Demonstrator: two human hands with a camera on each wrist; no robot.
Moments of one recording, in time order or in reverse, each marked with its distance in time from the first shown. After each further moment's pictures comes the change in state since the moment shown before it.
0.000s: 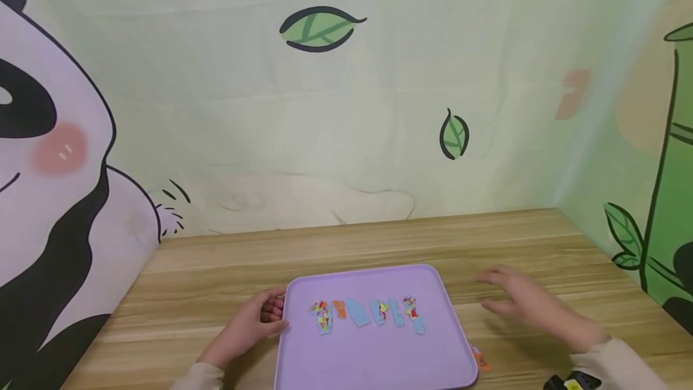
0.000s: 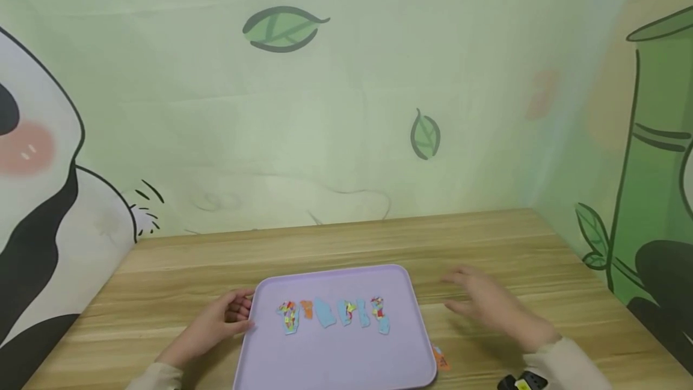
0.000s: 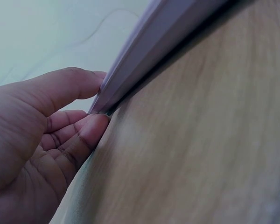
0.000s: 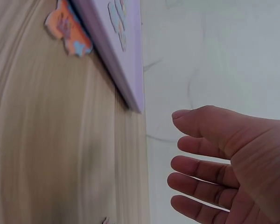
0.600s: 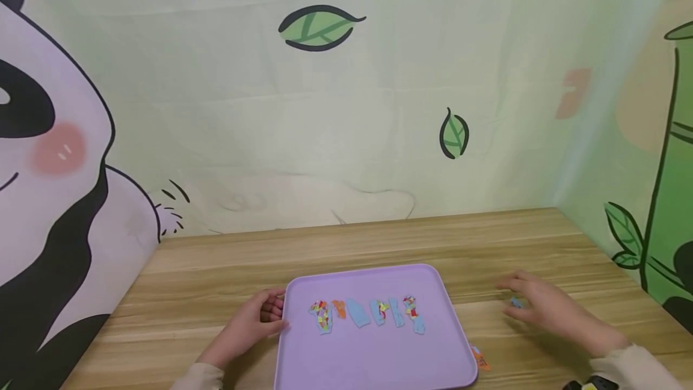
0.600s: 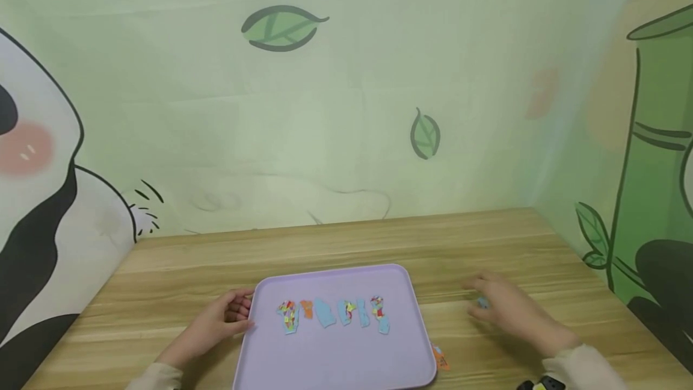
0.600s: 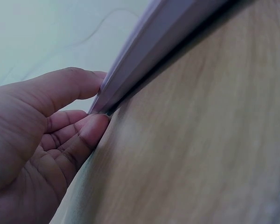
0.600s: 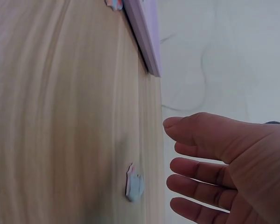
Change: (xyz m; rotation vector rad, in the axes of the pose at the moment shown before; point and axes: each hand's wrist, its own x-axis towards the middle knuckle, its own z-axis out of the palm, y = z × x) left_hand -0.001 0.001 0.000 -0.001 -0.005 -0.003; right_hand -0.022 0.021 -0.004 0.009 -0.150 0.140
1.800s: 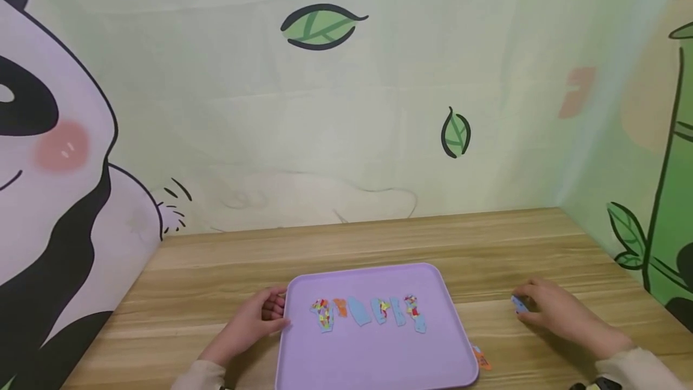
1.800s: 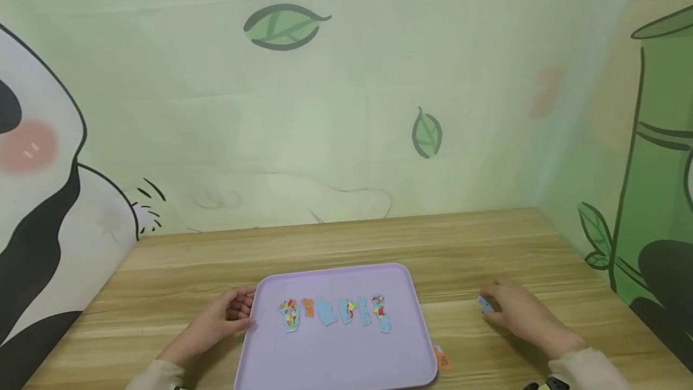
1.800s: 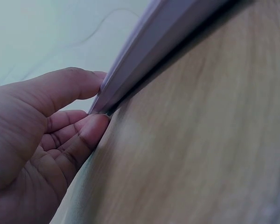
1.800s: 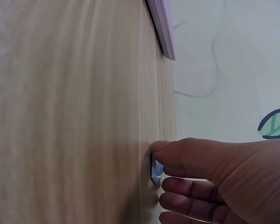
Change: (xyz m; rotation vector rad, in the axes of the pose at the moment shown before) left_hand 0.000 0.002 -0.001 -0.001 0.005 0.020; right_hand -0.007 0.021 0.007 -0.023 -0.107 0.145
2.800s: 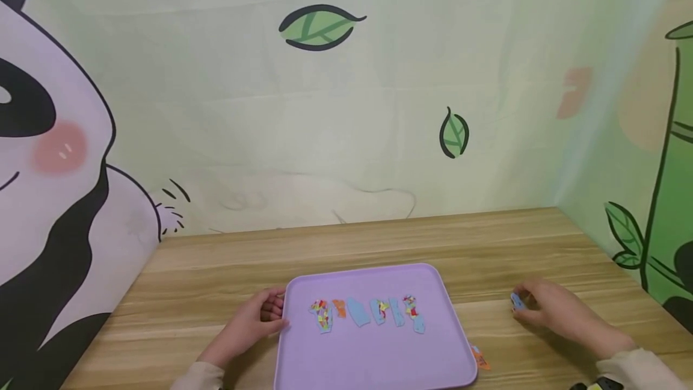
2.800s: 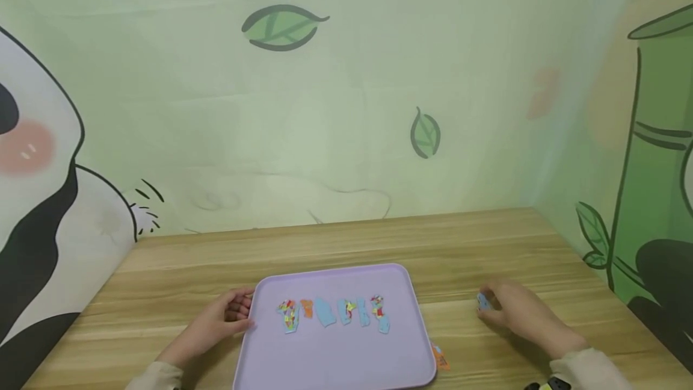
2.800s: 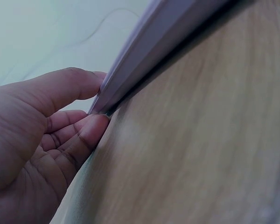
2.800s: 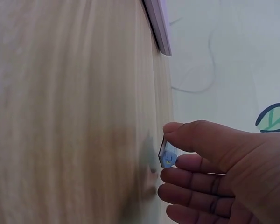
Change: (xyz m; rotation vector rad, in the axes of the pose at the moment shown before) left_hand 0.000 -0.002 0.001 0.003 -0.002 -0.007; right_hand -0.002 -0.001 -0.003 0.117 0.000 0.060
